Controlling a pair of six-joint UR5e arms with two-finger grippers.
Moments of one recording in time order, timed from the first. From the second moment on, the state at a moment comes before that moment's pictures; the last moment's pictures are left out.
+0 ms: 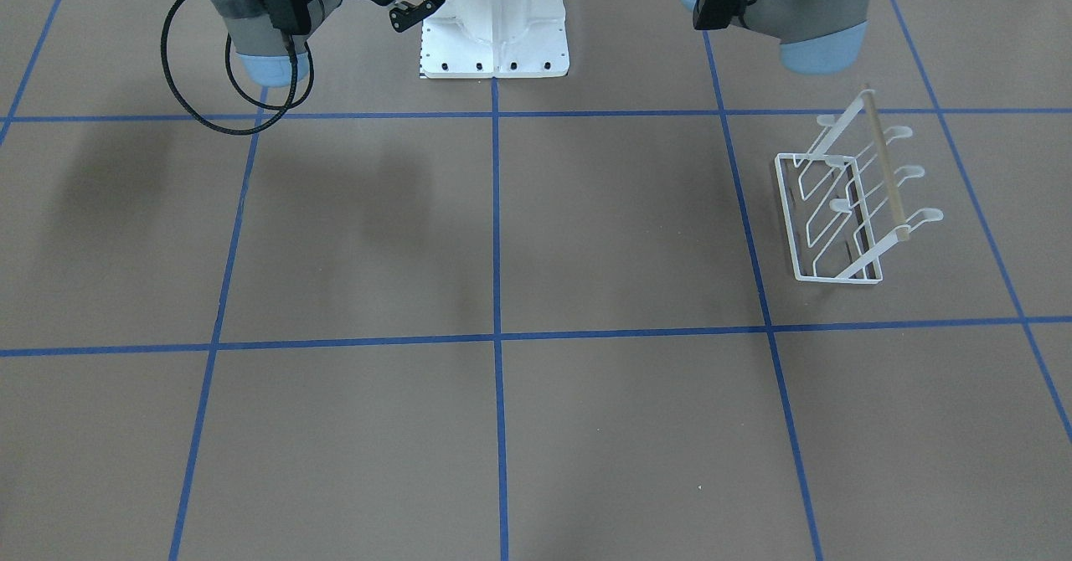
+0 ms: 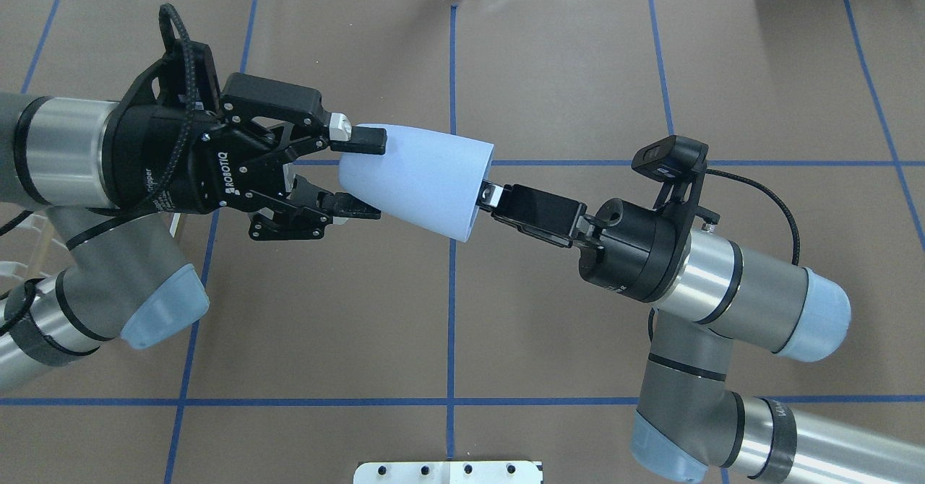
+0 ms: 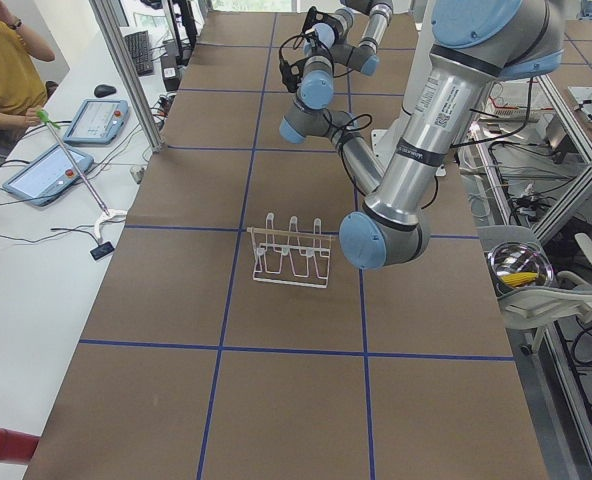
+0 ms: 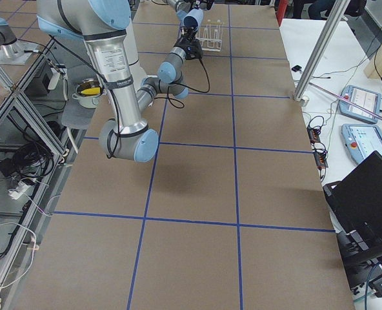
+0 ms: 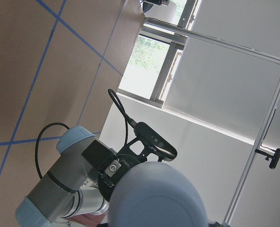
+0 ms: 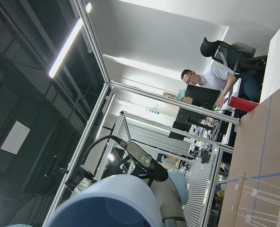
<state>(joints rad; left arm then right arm) -0.71 -2.05 -1.87 -3.13 -2.12 -2.37 0.39 -1.17 1.80 0.23 1.47 1.51</state>
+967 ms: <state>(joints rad) -0.78 -2.05 -1.87 -3.13 -2.09 -2.37 0.52 -1.41 1.86 0.21 1.59 1.58</state>
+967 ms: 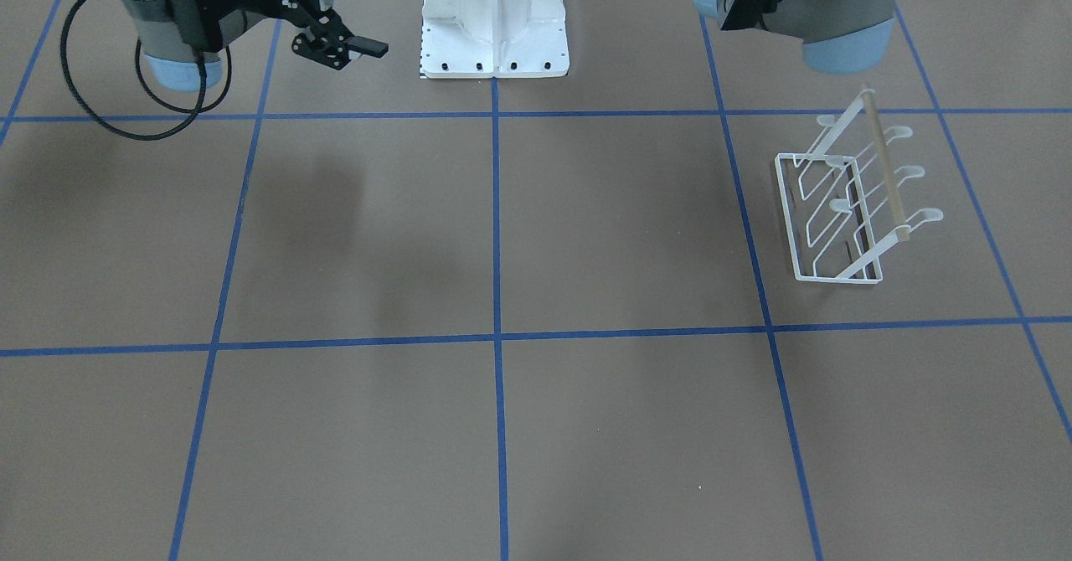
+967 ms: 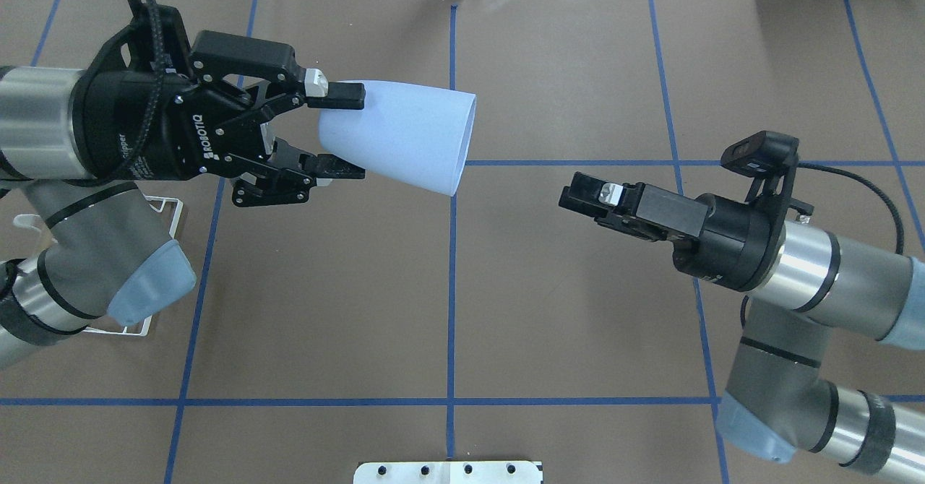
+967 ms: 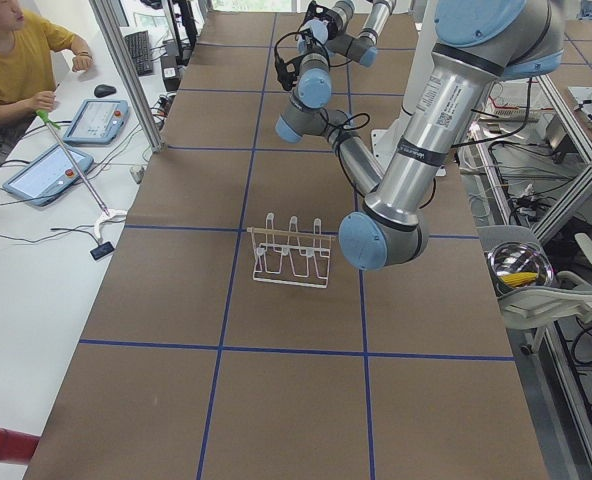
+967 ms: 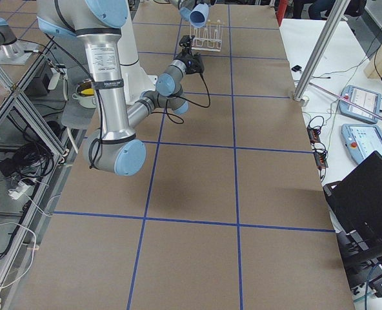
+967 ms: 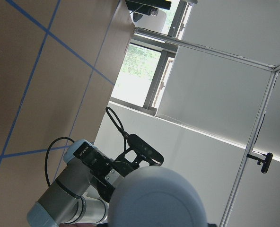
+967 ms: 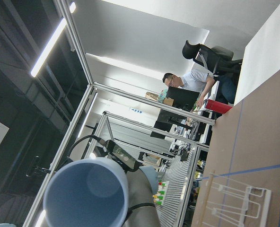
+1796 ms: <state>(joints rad) -0.97 -2.00 -1.89 -2.86 -2.32 -2.04 1.02 -1.55 1.84 -0.41 2.13 1.43</state>
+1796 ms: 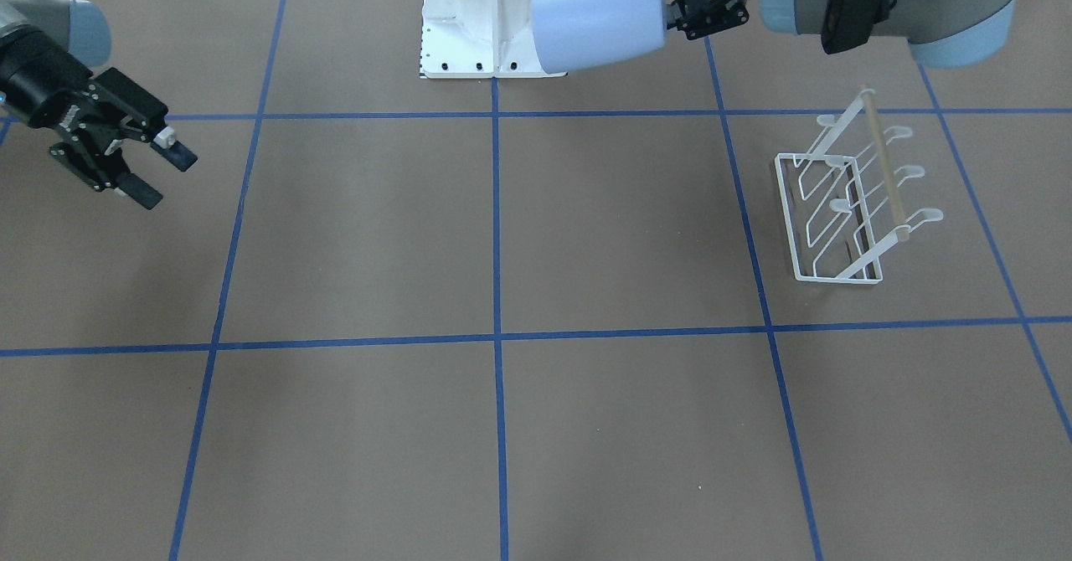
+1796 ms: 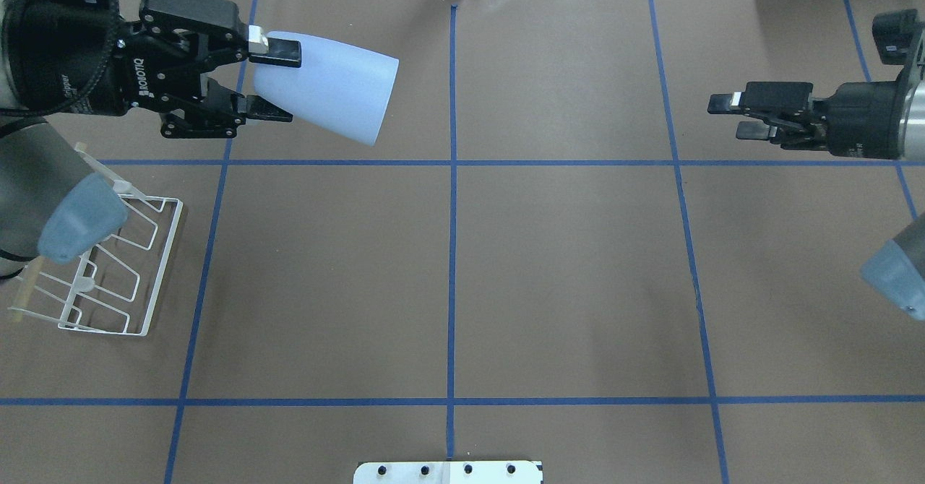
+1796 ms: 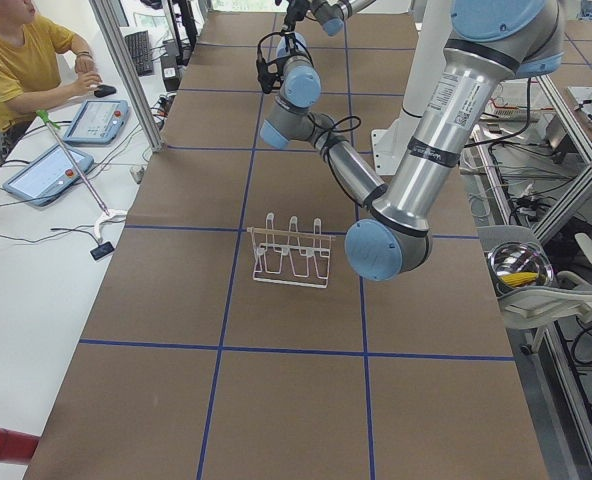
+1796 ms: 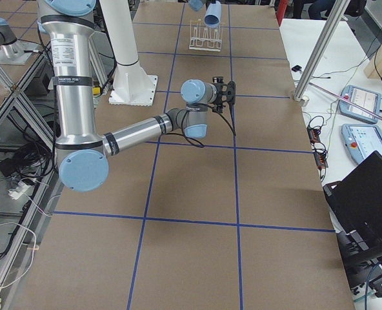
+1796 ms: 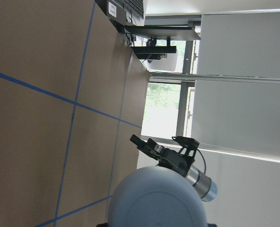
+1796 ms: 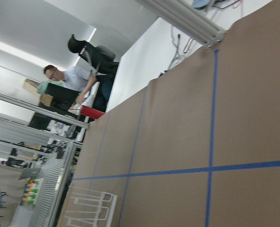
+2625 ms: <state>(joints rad) -1.19 -1.93 -2.00 -2.31 -2.50 -1.41 1.26 -1.69 1.84 -1.03 2.19 0.55</state>
